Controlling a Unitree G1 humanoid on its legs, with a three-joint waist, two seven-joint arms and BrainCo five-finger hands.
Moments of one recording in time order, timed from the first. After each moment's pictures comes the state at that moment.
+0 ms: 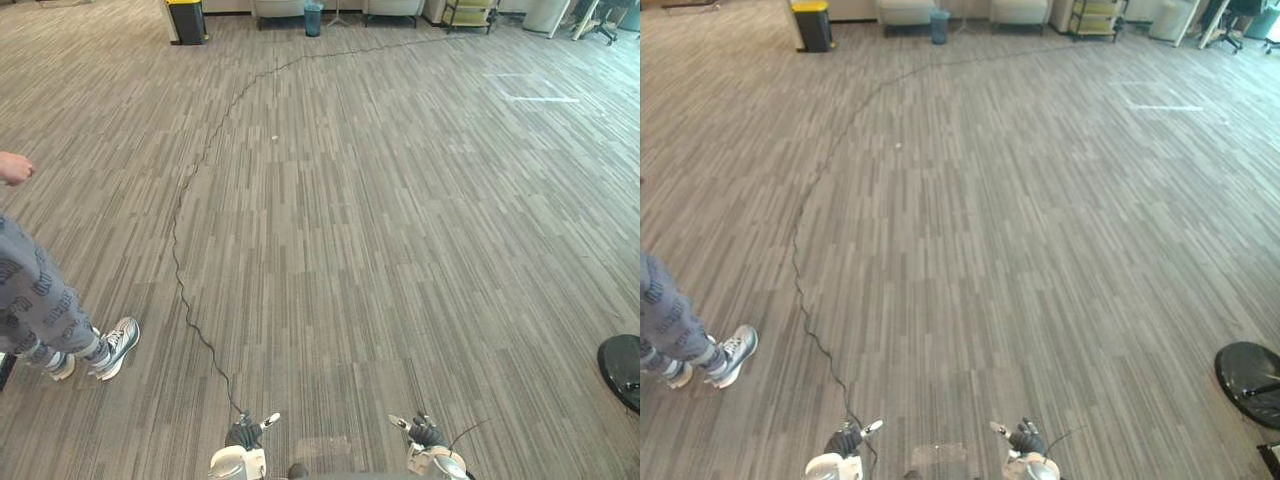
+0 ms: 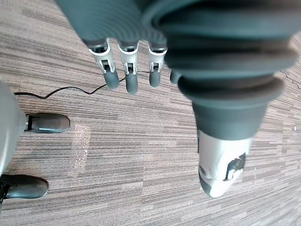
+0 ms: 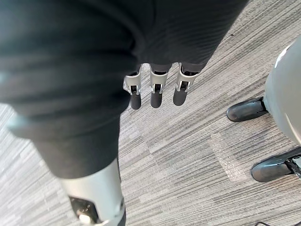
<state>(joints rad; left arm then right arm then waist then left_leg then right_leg) 0.02 0.02 0.17 1.12 -0.04 -0.16 0.05 -0.02 0.02 -0.25 1.15 0.22 -0.16 -0.02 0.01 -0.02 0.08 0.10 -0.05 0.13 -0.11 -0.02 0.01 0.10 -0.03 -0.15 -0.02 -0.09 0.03</state>
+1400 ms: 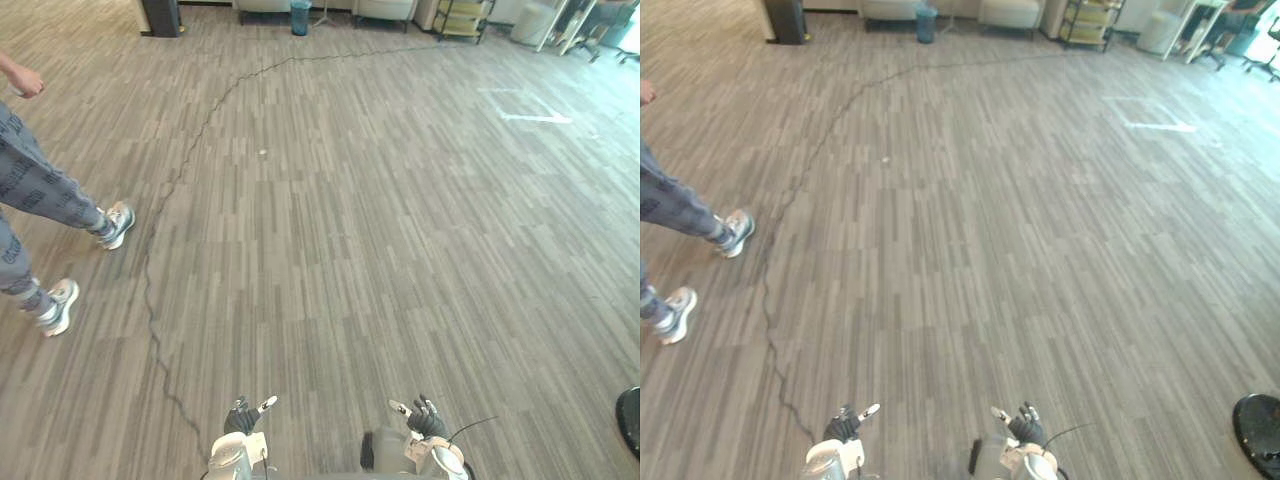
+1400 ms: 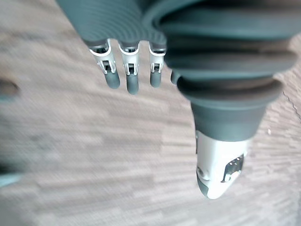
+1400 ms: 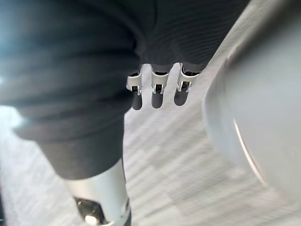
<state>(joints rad) -0.04 -0.04 0.17 1.03 -0.12 -0.14 0.10 0.03 0.04 -0.23 0.94 0.27 -0.18 -0.04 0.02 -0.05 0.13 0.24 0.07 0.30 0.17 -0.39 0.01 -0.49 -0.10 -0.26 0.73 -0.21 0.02</state>
